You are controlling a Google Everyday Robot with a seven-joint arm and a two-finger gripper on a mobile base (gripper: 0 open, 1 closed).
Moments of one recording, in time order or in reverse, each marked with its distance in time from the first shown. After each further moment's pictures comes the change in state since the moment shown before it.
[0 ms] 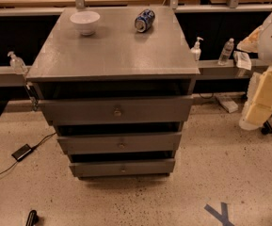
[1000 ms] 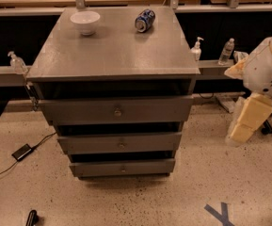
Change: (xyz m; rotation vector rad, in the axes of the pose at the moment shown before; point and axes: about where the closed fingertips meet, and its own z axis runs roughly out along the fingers) arm 0.009 0.011 0.061 -0.085 -0.083 0.033
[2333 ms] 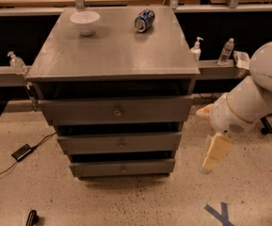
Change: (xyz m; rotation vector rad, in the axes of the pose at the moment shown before) arm 0.017 0.019 0.145 -0.168 -0.089 -0.016
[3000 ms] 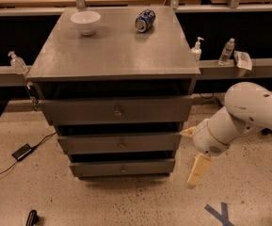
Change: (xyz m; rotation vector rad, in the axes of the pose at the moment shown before) arm 0.012 0.003 0.103 -0.089 -0.080 -0.046
